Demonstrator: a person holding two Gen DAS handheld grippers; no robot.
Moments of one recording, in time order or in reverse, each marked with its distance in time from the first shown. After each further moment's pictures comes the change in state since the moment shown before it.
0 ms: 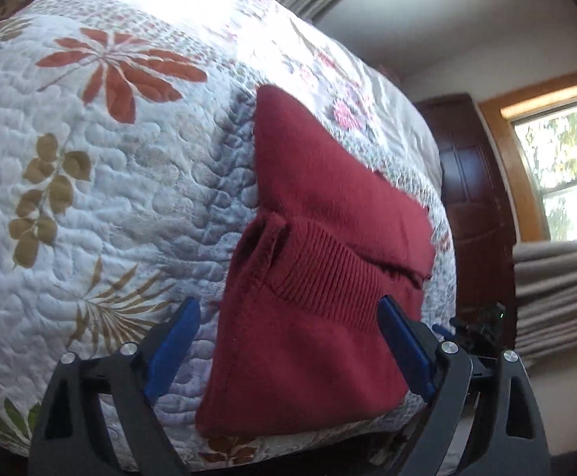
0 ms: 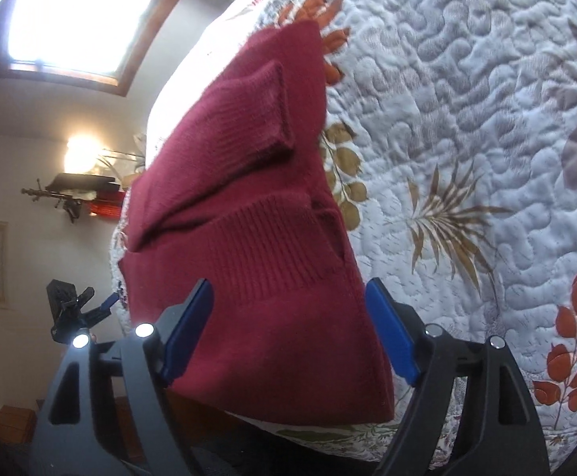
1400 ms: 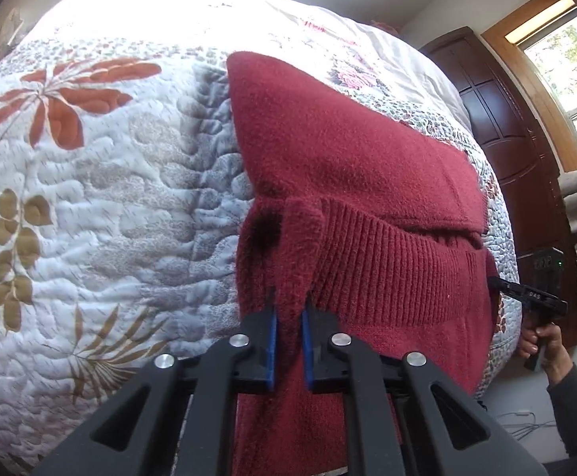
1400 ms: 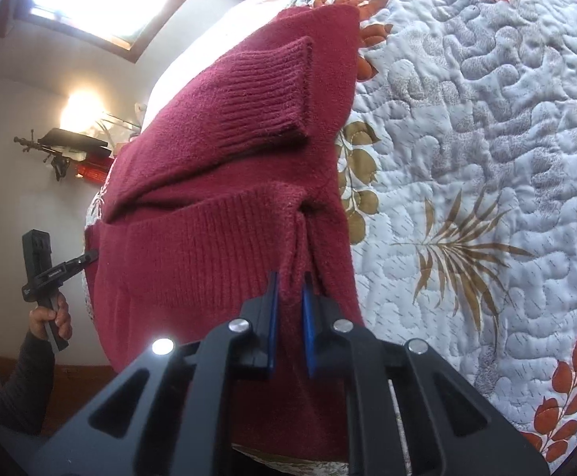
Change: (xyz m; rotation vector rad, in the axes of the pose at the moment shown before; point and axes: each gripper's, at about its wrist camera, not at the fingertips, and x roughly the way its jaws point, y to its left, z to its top) left arm 0.023 -0.022 -0.006 0.178 0.004 0.171; right arm 0.031 0.005 0.001 -0.177 -0.003 -0.068
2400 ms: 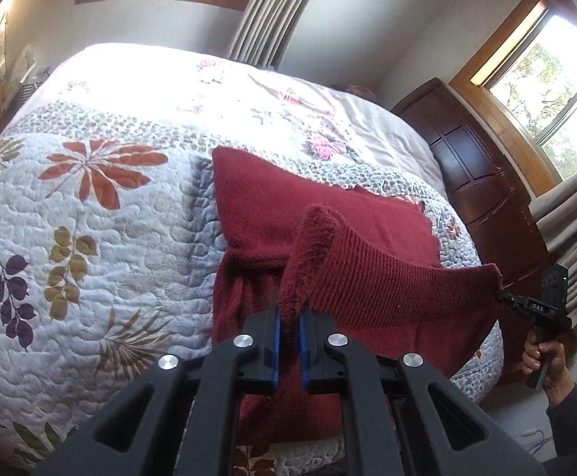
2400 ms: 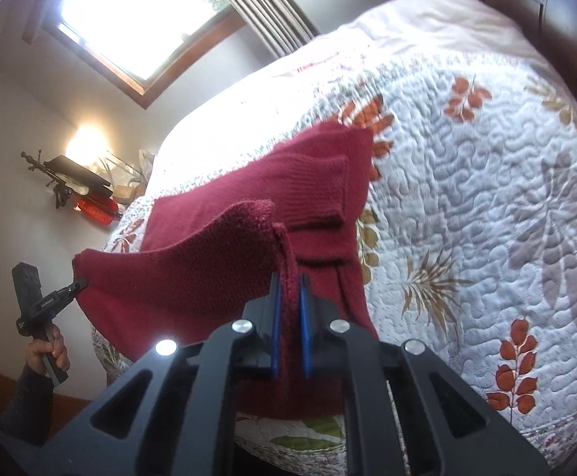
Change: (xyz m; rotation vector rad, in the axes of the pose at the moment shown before) left arm -0.102 -0.037 -0.026 0.028 -0.291 -0.040; right arm -0.104 0.064 -0.020 -0.084 -0.293 -0.057
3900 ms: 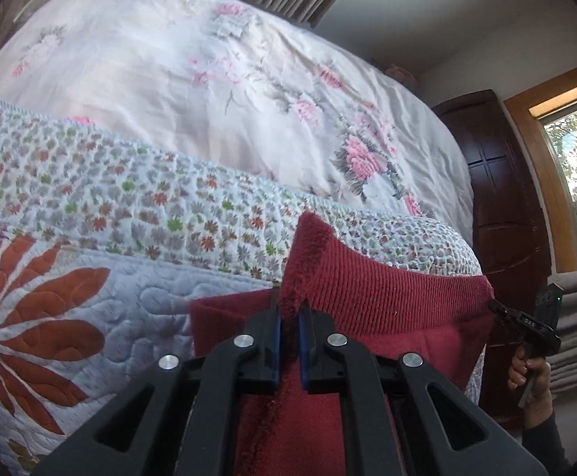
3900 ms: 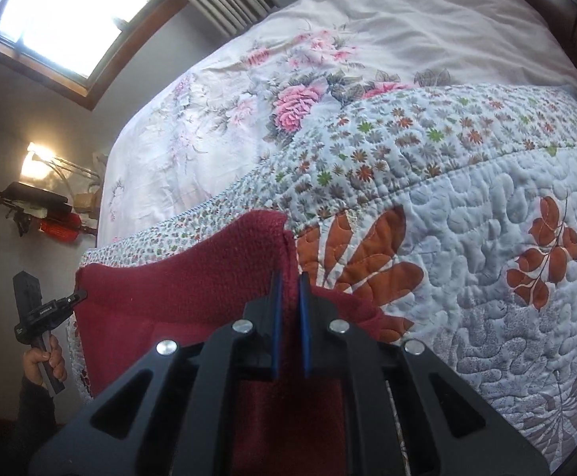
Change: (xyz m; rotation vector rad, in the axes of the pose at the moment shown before) left arm 0.213 0.079 0.185 -0.245 0.256 -0.034; right arm 0.164 -0.042 0.211 0.123 0.165 -0.127
